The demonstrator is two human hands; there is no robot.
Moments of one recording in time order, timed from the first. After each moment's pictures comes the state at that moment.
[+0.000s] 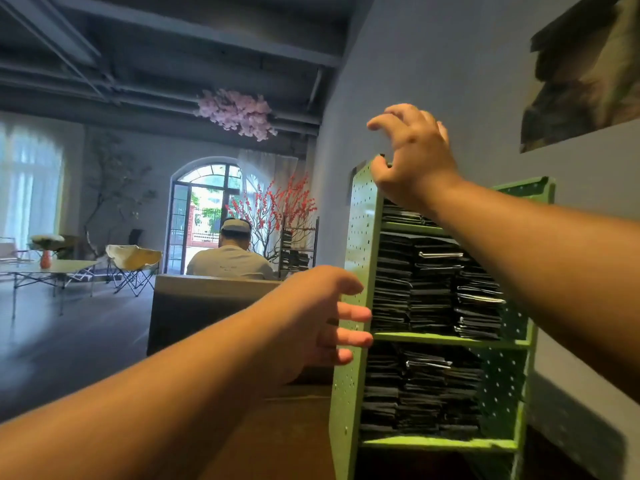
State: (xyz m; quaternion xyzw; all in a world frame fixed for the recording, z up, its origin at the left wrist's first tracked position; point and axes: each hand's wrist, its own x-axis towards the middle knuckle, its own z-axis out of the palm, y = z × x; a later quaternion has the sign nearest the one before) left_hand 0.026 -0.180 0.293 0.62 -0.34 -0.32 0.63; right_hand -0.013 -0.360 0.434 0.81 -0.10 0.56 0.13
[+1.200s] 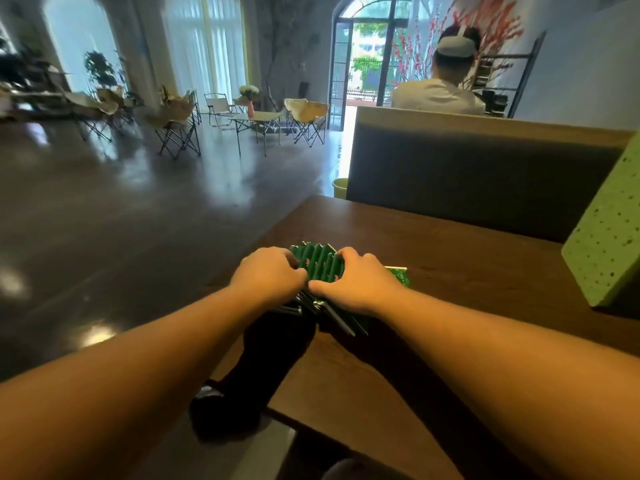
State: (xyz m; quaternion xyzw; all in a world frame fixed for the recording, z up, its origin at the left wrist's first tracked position) left_hand 0.156 0.143 0.008 0.96 -0.11 -0.01 0.24; right_hand 0.126 -0.016 -0.003 0.97 -0.10 -0.03 -0.21
